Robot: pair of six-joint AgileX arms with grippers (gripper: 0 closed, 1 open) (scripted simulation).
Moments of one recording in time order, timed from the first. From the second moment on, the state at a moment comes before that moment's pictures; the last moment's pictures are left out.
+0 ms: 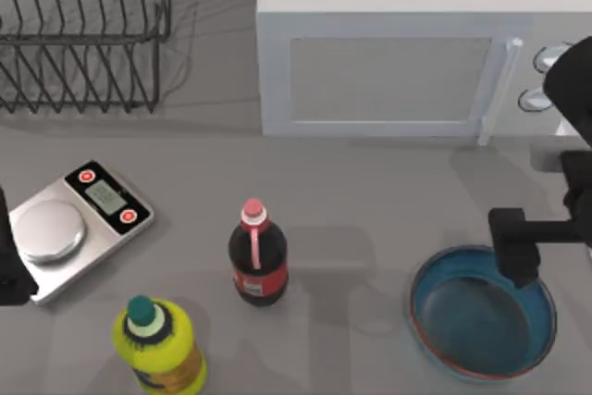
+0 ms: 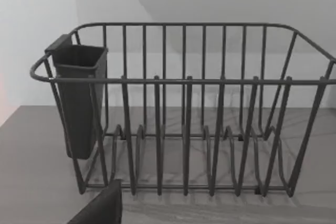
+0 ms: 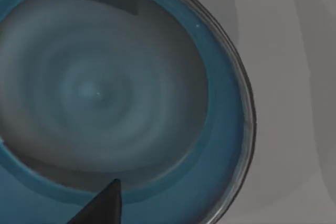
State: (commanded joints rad) left arm 0.00 0.00 0.00 0.00 0.00 0.00; right arm 0.39 1.53 1.03 -1.07 0.00 0.39
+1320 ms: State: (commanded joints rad) left arm 0.00 0.00 0.00 0.00 0.00 0.00; right arm 0.39 1.64 0.83 -0.77 0.00 0.40
